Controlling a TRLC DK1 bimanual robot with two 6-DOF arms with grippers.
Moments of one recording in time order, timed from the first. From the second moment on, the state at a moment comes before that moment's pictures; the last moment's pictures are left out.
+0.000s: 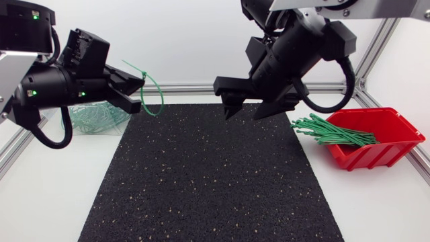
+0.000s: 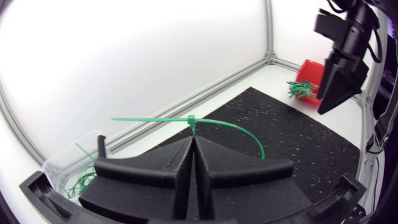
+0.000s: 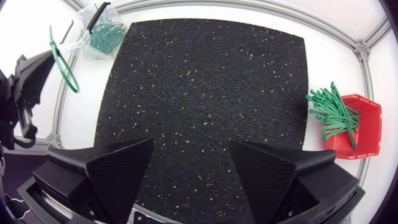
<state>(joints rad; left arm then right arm) -0.28 1.22 0.97 -0.20 0.19 0.30 0.62 1.63 1.58 -1.10 -0.04 0.46</state>
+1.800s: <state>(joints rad) 0.09 1.68 1.71 -0.81 -0.08 0.21 0.19 1.26 1.33 -0.99 0.04 0.21</state>
